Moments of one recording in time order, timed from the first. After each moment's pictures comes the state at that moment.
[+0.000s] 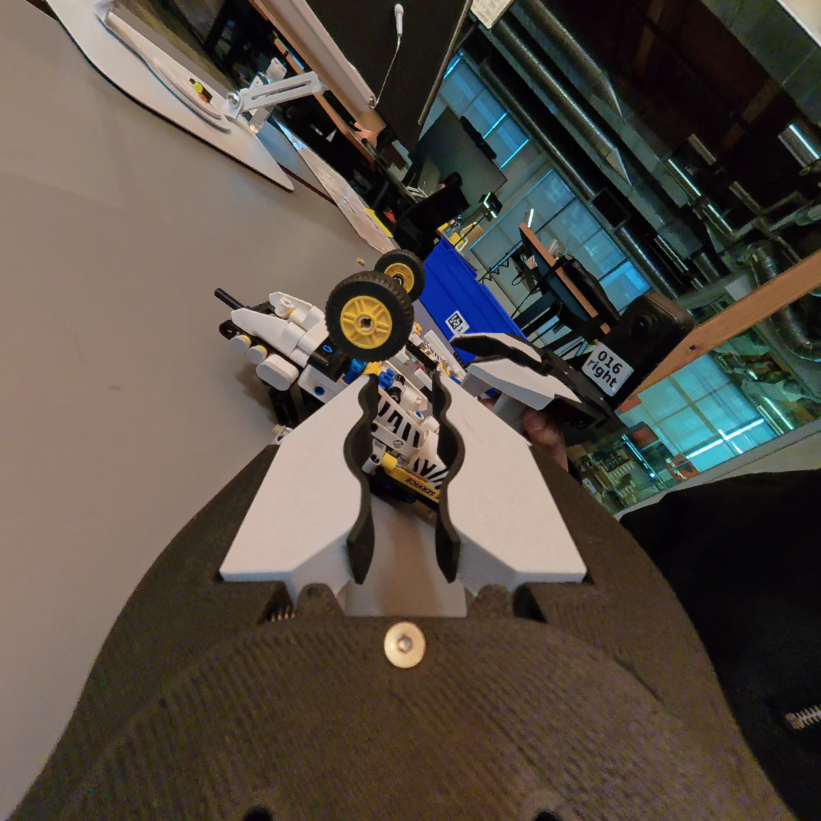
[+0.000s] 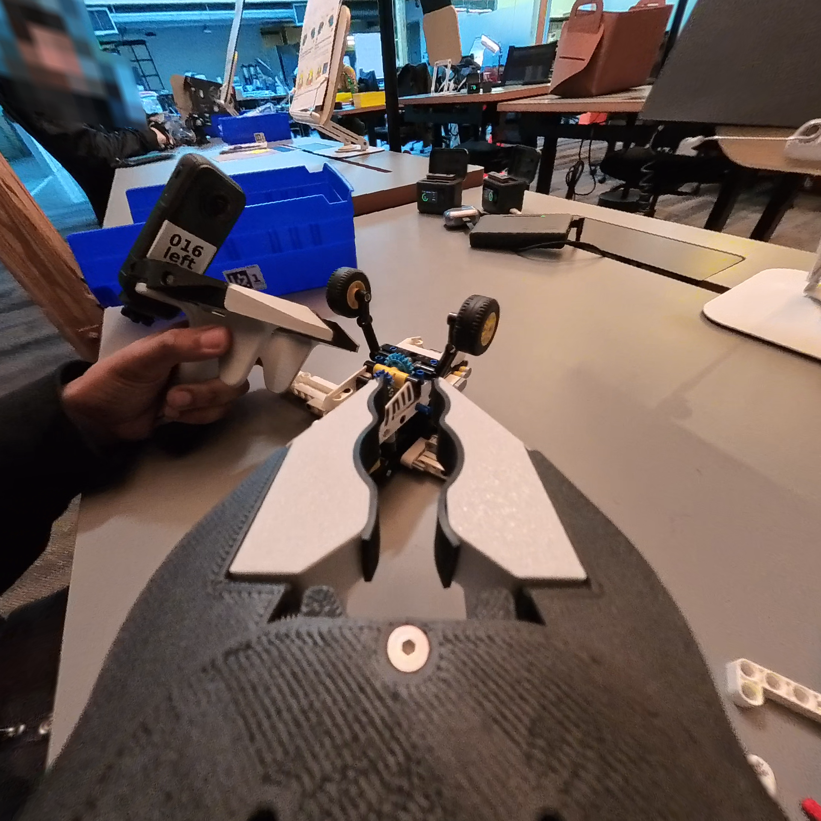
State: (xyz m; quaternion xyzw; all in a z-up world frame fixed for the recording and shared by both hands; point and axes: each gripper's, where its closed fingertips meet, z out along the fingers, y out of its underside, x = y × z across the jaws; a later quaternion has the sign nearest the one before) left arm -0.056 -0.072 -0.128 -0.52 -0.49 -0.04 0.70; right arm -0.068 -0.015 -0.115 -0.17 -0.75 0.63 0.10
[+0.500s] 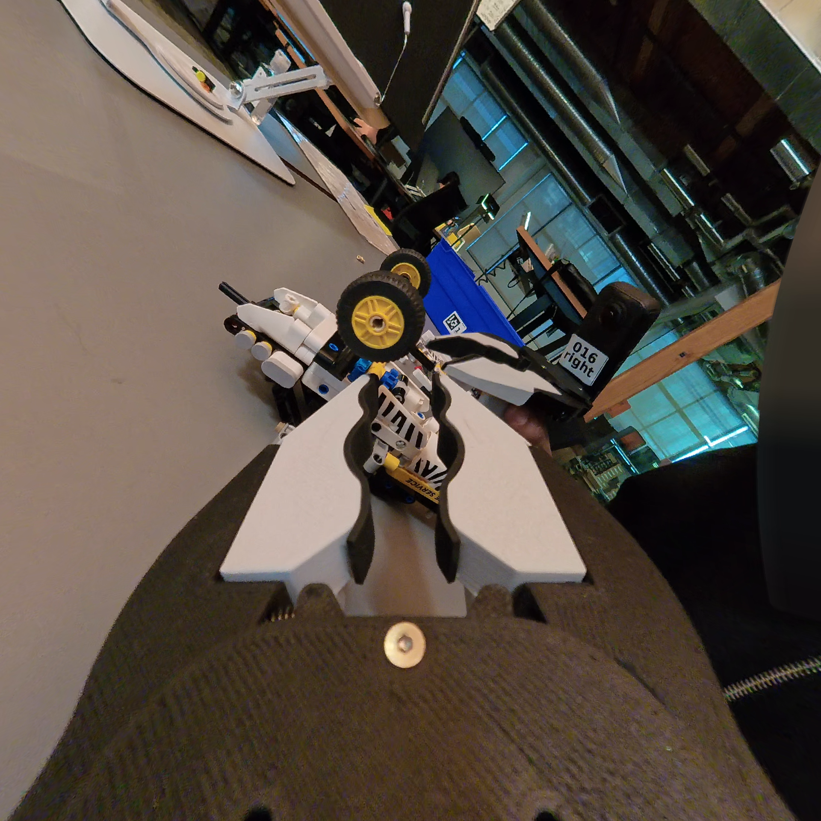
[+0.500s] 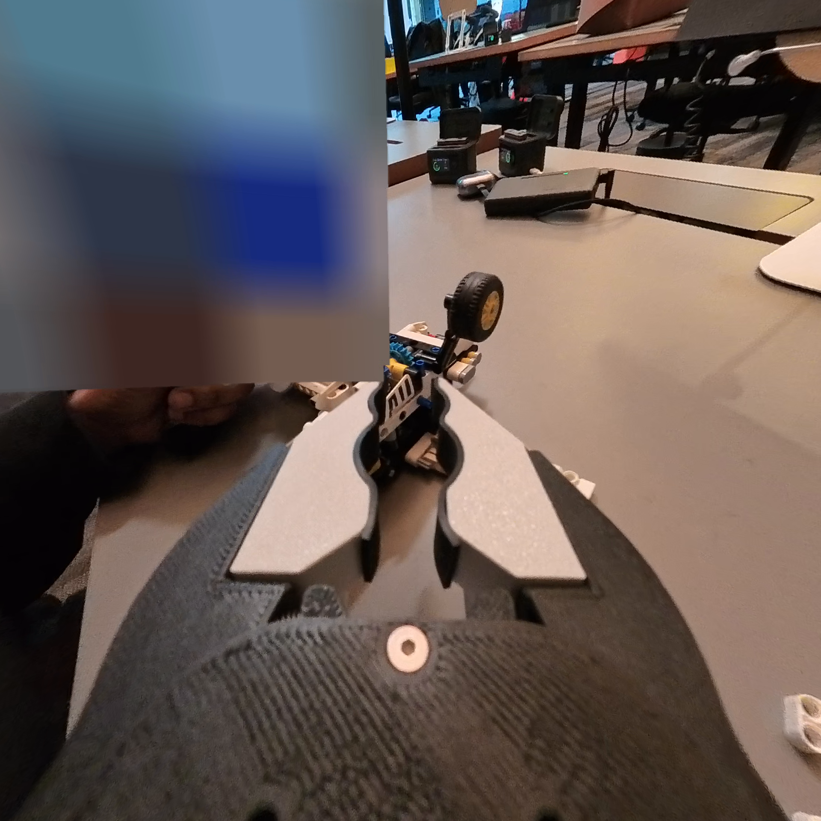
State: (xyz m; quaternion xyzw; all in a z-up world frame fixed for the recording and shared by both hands) left arm -0.058 -0.073 -0.130 -0.51 -0.50 -0.05 0.70; right arm -0.075 -0.025 -0.128 -0.19 -0.76 0.62 0.04
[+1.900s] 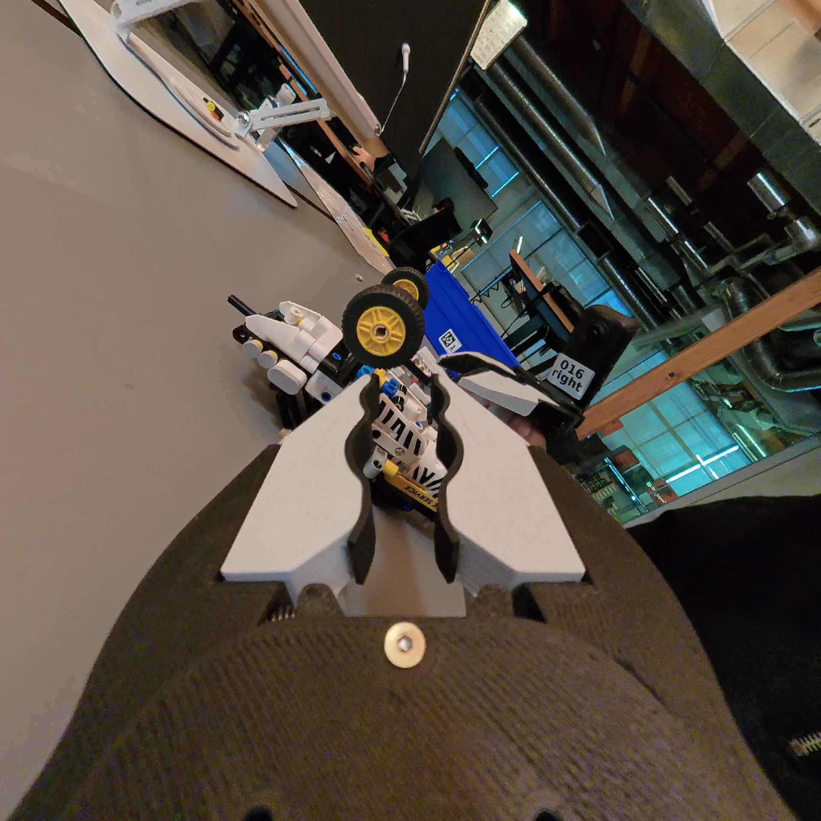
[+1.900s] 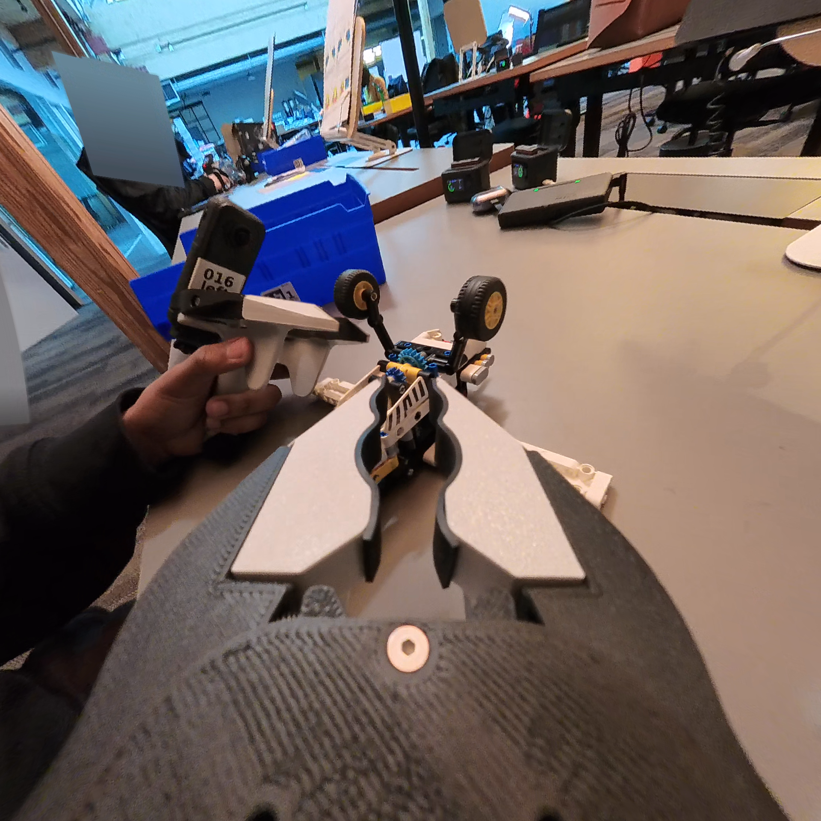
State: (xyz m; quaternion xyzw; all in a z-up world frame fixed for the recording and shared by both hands) left arm -0.058 -0.080 -0.125 -0.49 -0.50 -0.04 0.71; right arm -0.070 -0.019 -0.121 -0.20 -0.74 0.64 0.00
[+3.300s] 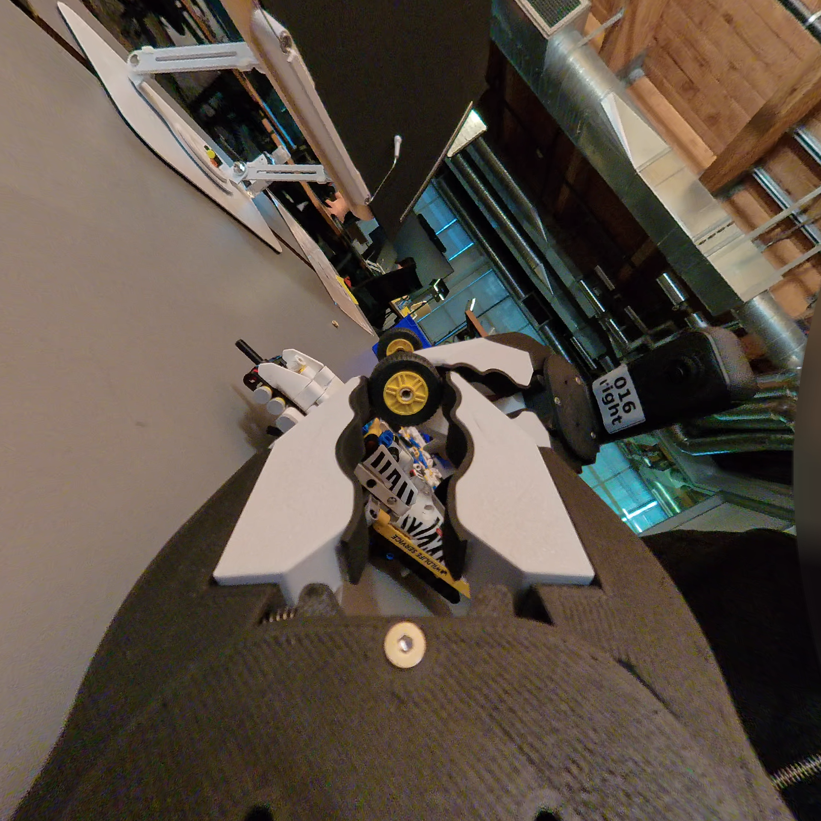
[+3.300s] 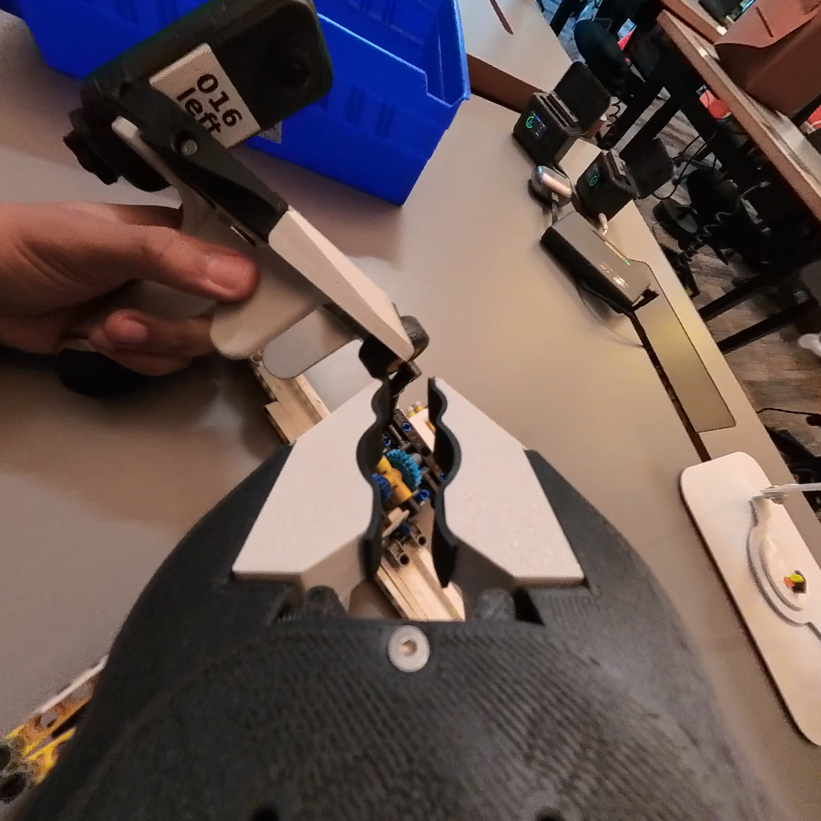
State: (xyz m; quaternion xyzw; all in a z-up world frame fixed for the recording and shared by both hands) left arm -0.076 -0.097 -0.111 -0.41 -0.50 -0.08 0.76; right arm -0.072 -0.104 -0.121 0.06 -0.86 0.47 0.19
